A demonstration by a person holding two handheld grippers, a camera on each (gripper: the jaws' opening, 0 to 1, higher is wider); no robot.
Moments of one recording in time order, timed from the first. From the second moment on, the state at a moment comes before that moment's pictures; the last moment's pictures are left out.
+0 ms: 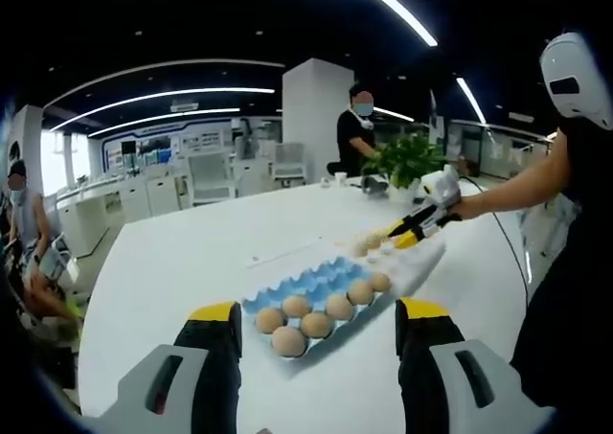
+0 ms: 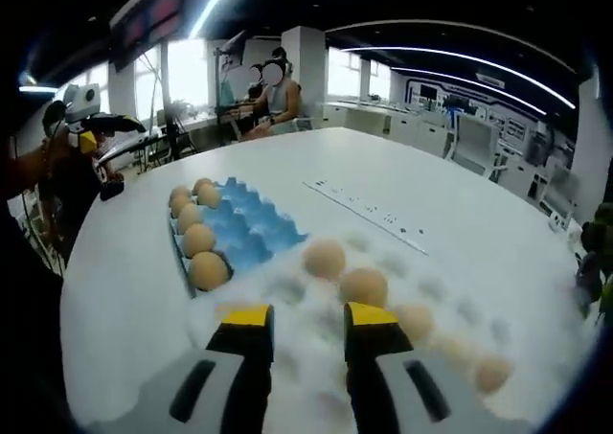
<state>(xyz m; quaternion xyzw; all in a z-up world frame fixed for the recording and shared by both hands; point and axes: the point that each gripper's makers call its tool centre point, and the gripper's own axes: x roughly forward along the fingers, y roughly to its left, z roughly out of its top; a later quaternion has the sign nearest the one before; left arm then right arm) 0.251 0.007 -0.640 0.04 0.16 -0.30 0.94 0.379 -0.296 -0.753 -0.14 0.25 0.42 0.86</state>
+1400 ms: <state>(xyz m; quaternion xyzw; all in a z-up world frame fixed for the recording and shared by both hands) 0.246 0.006 -0.638 0.04 0.16 -0.29 0.94 0.386 -0.351 -0.782 -0.22 0.33 0.40 0.83</state>
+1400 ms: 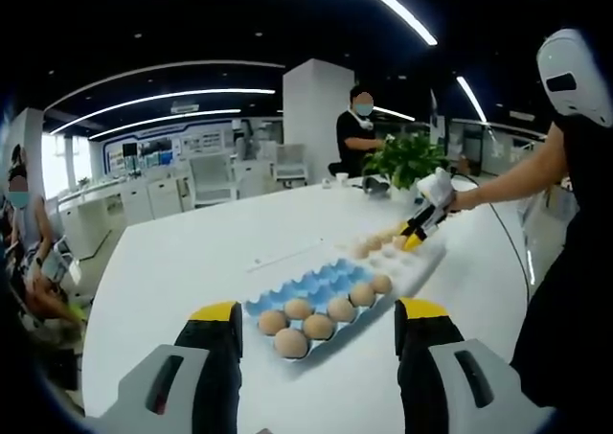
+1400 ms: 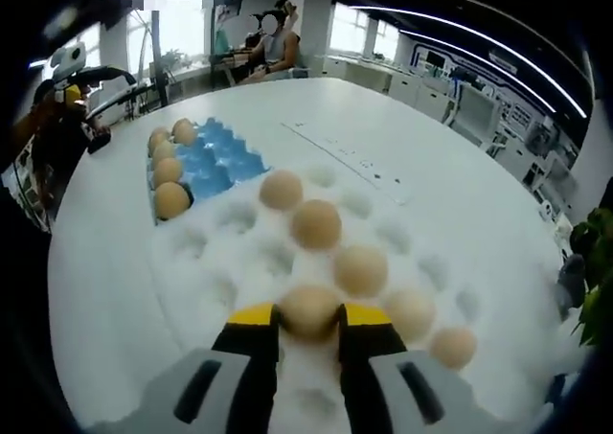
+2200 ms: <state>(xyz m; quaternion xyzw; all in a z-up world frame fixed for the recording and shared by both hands) 0.245 0.011 -0.640 0.04 0.15 -0.29 0.94 0.386 -0.320 -0.742 -0.21 0.30 0.42 0.83</state>
